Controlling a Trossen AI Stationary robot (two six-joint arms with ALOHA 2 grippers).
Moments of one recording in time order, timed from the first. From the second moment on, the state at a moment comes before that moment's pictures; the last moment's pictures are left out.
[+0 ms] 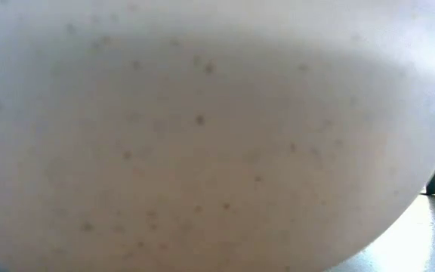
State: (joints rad) left arm 0.20 0.01 0.02 0.07 -0.30 -0.25; right arm 0.69 0.31 0.01 0.27 0.47 -0.03
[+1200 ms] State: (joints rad) left arm 0.20 0.01 0.02 0.07 -0.30 -0.25; right arm 0.69 0.30 0.19 0.29 0.74 -0.06
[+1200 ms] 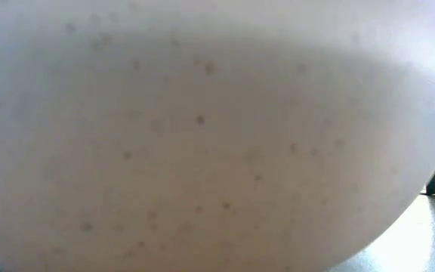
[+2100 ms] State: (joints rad) left arm 0.20 0.01 0.02 0.07 -0.30 -0.25; right arm 0.45 0.35 0.56 -0.38 0.91 0.21
